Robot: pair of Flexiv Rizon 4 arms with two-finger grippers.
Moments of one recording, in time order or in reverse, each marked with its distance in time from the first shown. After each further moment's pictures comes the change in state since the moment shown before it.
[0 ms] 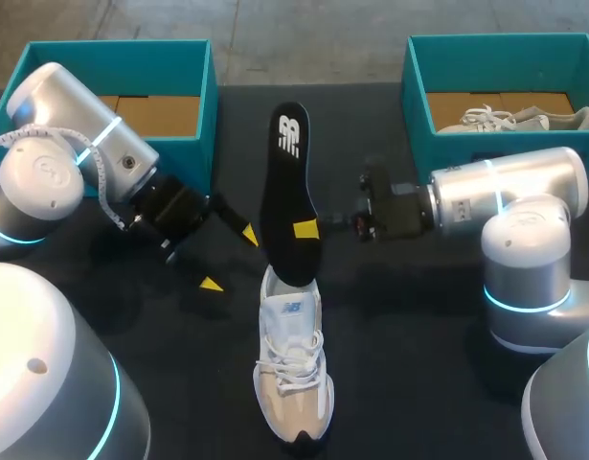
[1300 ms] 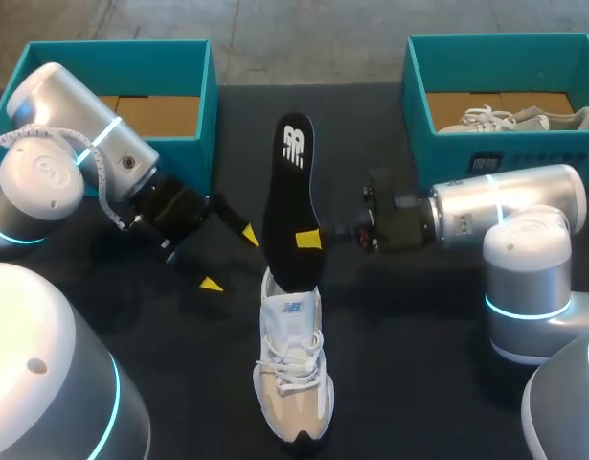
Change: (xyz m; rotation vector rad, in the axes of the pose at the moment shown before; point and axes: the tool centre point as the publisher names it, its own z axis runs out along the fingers) left arm 0.000 0.000 0.000 0.000 0.000 0.000; right arm -0.001 -0.015 0.001 -0.031 0.029 -0.001
